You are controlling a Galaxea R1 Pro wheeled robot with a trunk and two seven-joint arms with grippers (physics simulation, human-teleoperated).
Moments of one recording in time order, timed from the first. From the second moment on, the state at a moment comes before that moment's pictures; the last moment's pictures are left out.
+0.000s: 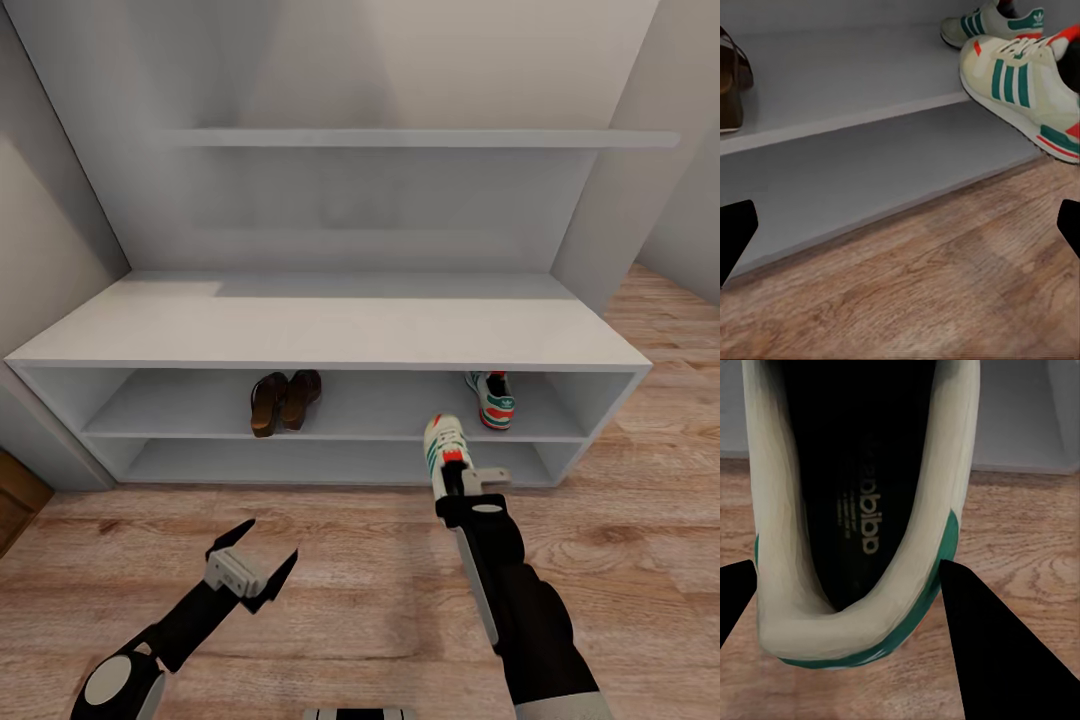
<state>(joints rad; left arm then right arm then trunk) -0.04 0.10 -0.04 -1.55 0.02 -0.04 -0.51 -0.45 0.17 0.07 -1.42 0.16 0.89 -0.26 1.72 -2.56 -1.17</state>
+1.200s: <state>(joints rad) -0.02 0.10 -0.04 -1.55 0.02 -0.05 -0.51 -0.50 0.16 0.07 -1.28 0.16 0.84 -0.26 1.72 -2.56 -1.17</state>
